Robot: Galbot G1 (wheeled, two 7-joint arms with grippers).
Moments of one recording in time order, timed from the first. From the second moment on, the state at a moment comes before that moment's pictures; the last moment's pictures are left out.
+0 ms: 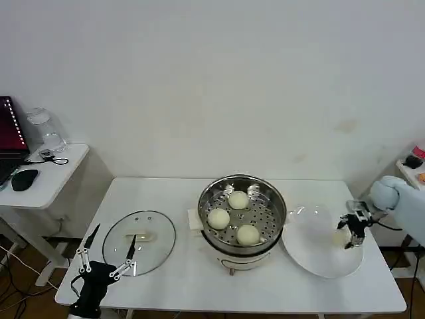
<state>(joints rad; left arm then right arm) 1.71 -1.40 -0.77 -2.03 0.18 -0.57 0.10 0.12 0.59 -1.03 0.97 0.07 0.04 -1.10</state>
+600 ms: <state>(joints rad) 1.72 -1.40 -0.76 -2.03 0.18 -0.59 0.10 0.54 0.57 -1.23 1.25 0.40 -0.03 -1.08</state>
